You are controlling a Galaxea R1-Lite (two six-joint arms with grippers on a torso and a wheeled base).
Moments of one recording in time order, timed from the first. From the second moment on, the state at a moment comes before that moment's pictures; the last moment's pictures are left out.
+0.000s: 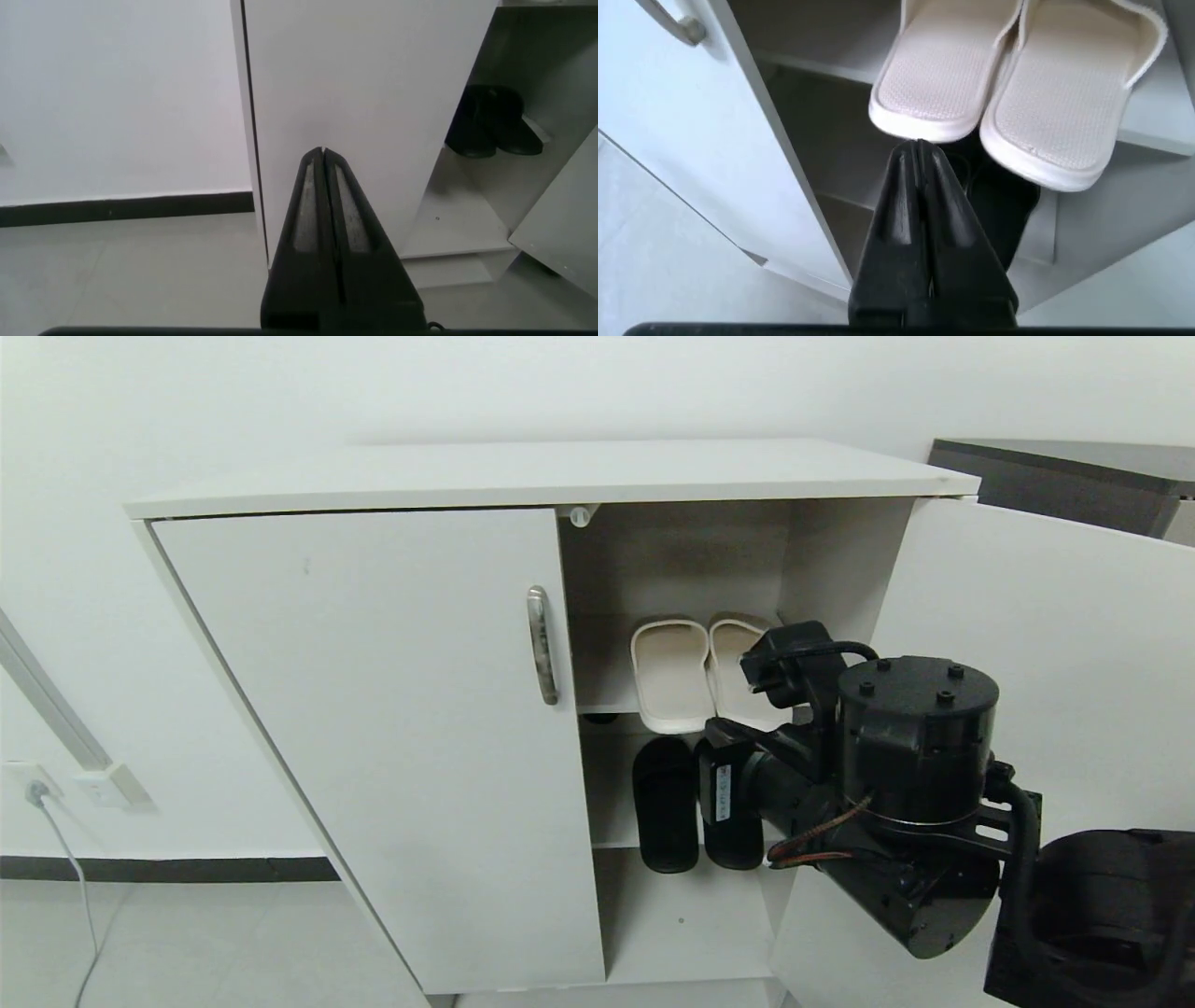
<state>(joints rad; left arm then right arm) 0.00 0.00 0.00 0.01 -0.01 0.00 0.92 1.76 -0.89 -0.73 -0.52 0.10</state>
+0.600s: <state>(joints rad) 0.00 0.00 0.00 0.01 -0.01 0.00 0.92 1.77 -0.89 -0.73 -0.52 0.10</state>
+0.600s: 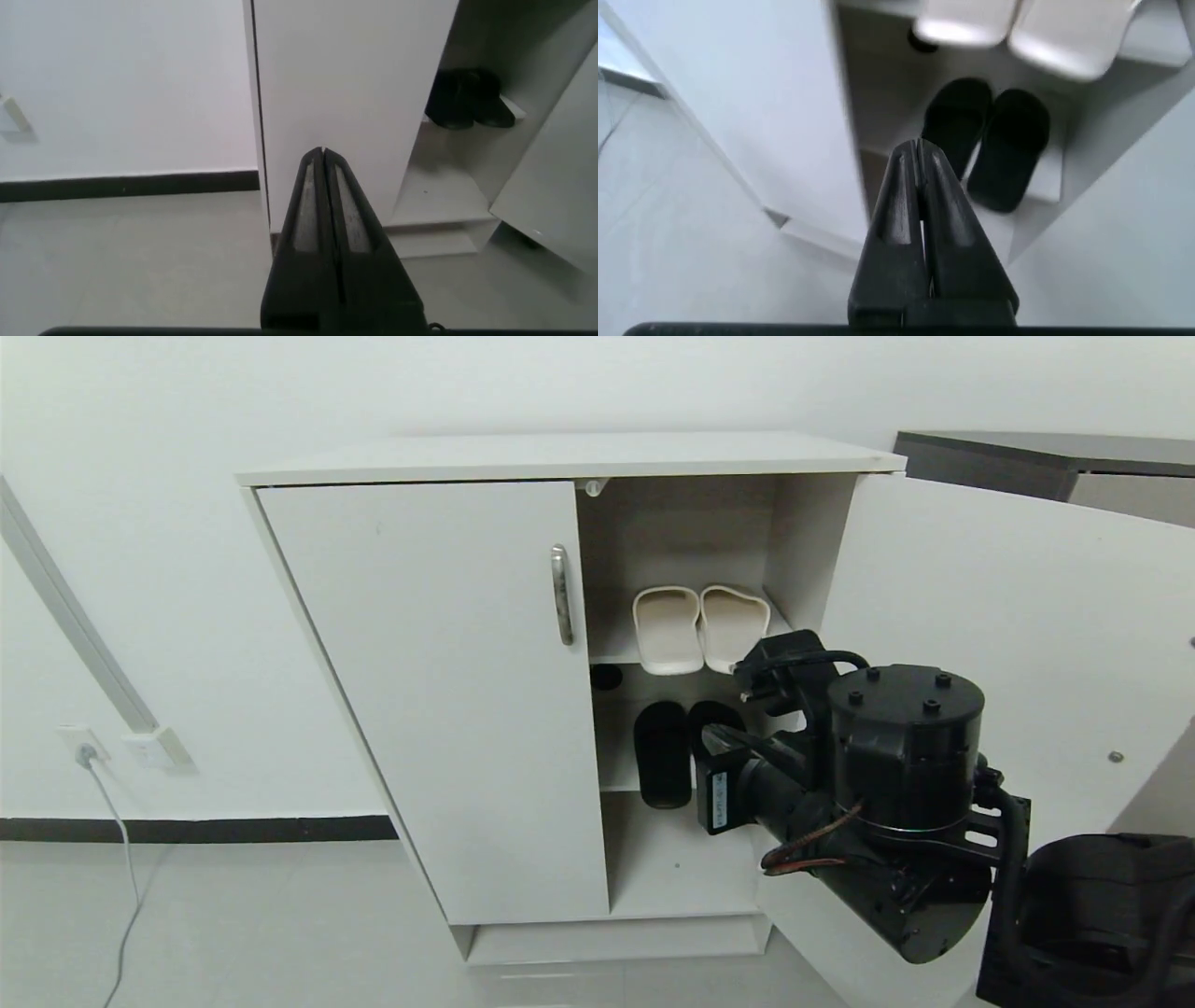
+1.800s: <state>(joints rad) 0.00 0.00 0.00 0.01 -0.01 0.00 0.87 1.81 -0.87 -0.77 -0.51 0.08</state>
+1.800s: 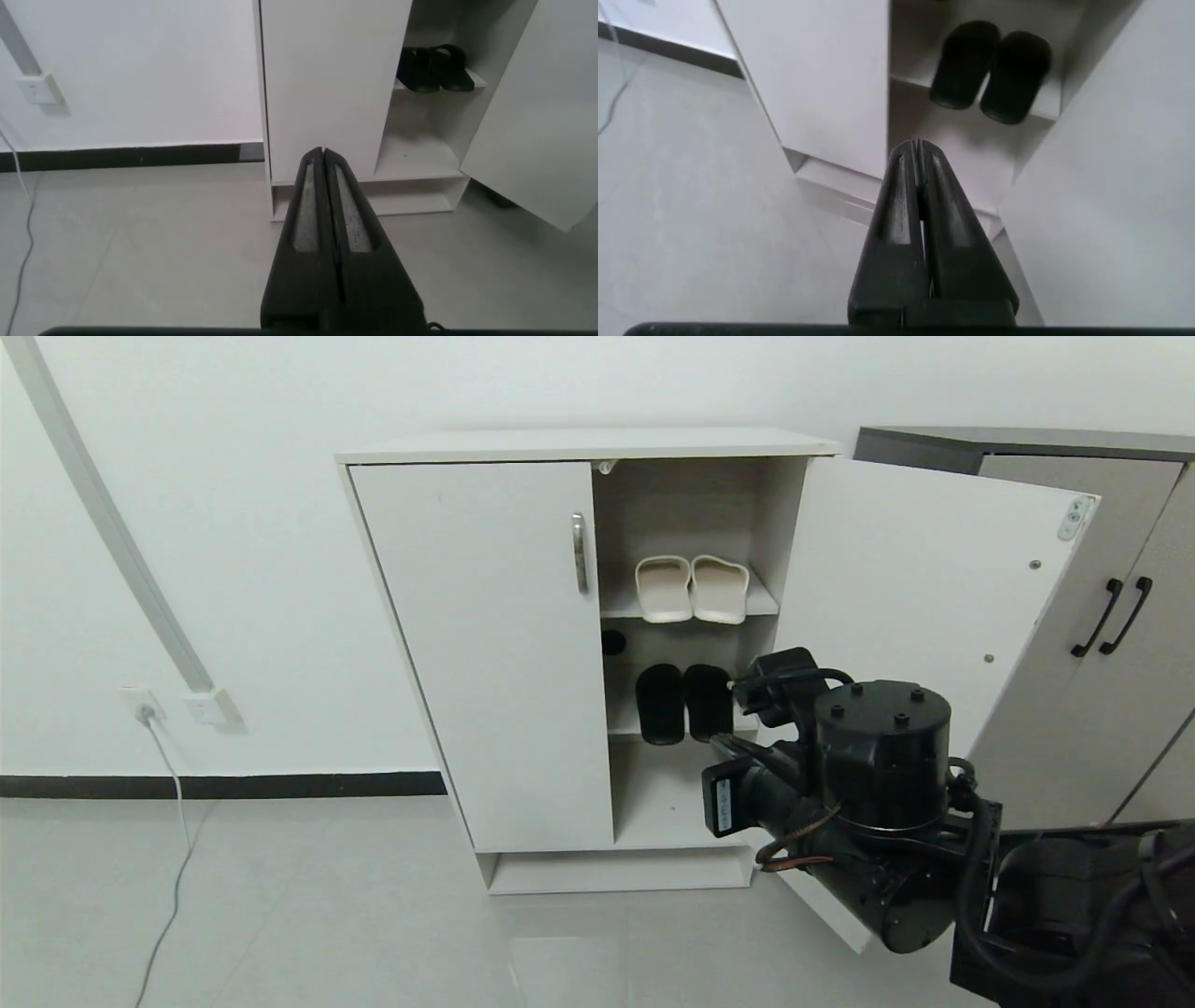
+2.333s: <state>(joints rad) 0.00 0.00 0.00 0.01 -0.01 0.00 0.87 1.82 -0.85 -0.77 -0.51 0.07</state>
